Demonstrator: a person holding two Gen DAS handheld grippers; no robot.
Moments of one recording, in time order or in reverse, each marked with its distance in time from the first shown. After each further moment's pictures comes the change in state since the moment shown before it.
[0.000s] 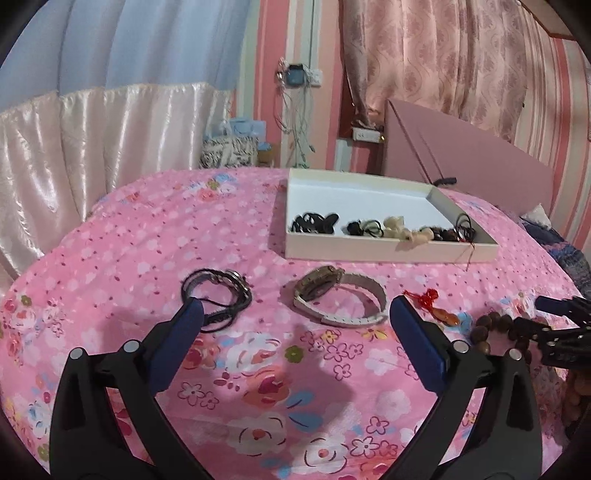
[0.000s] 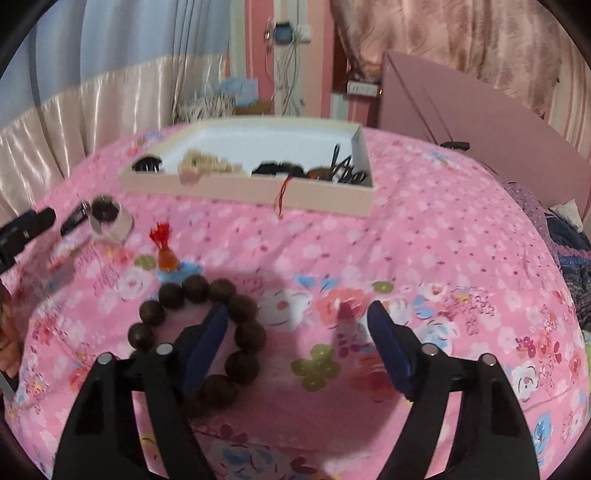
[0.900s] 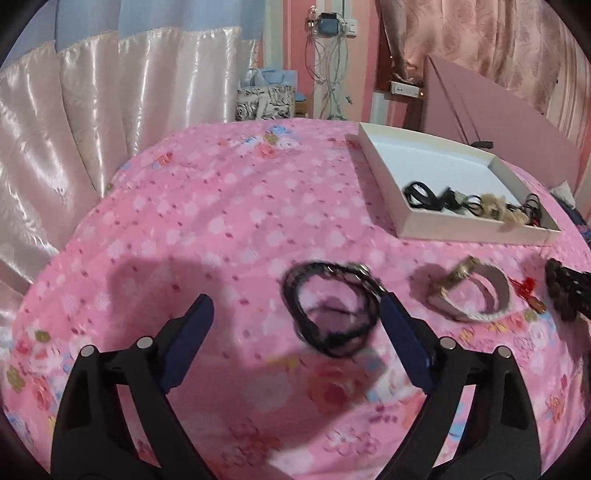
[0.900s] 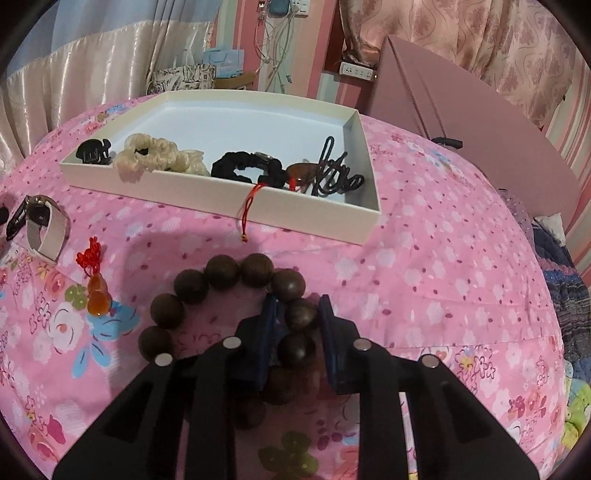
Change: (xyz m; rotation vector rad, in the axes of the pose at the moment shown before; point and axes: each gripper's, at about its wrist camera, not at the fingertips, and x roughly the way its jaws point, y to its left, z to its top) left arm 0.059 0.090 0.020 0.003 0.201 0.109; right arm 0.052 -0.005 0.041 -0.048 0.084 -0.110
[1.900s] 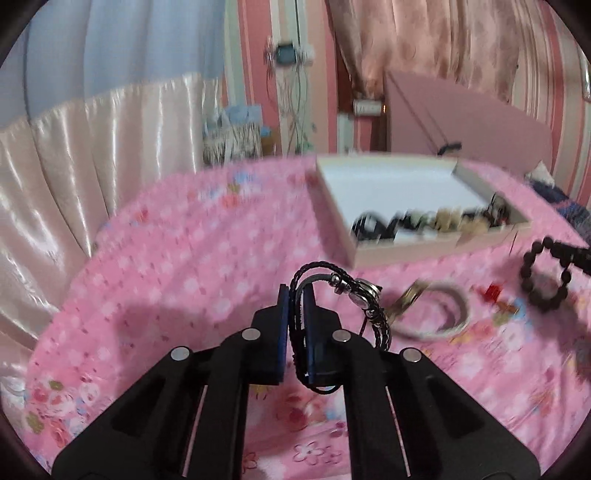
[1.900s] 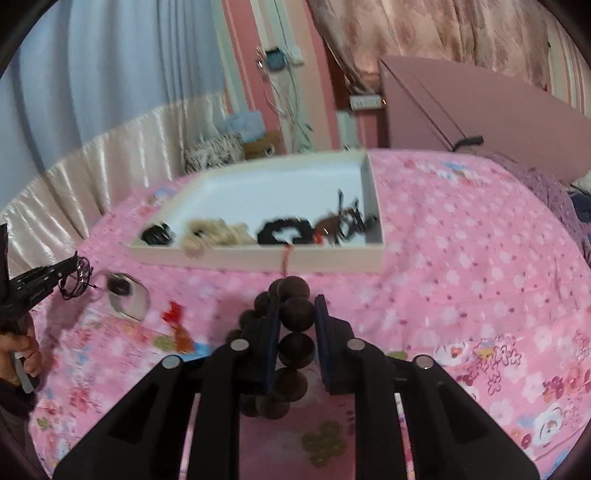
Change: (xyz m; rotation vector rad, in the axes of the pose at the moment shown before) left arm -0.039 -0.034 0.017 0.116 -0.150 -0.078; right arm -0.046 -0.031 -0.005 0.189 -0.207 0.270
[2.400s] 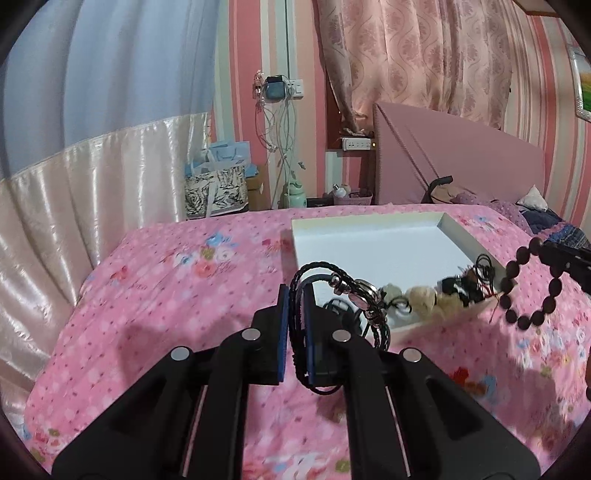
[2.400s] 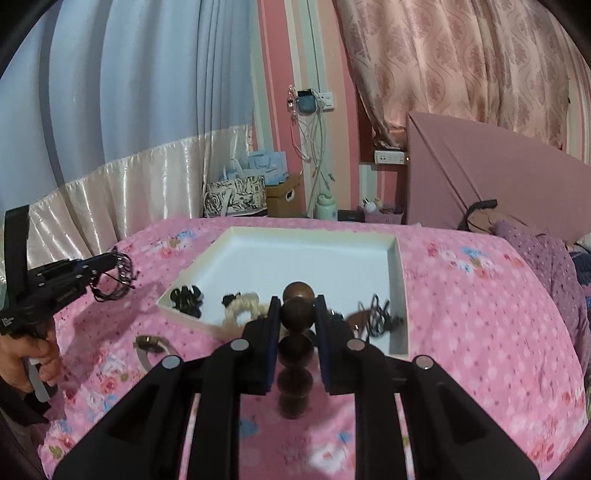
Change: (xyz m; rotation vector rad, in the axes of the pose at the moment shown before) left arm 0.012 -0.031 0.063 -0.002 -0.088 -0.030; right arm -0.010 0.043 0.068 -0.116 -0.127 0.009
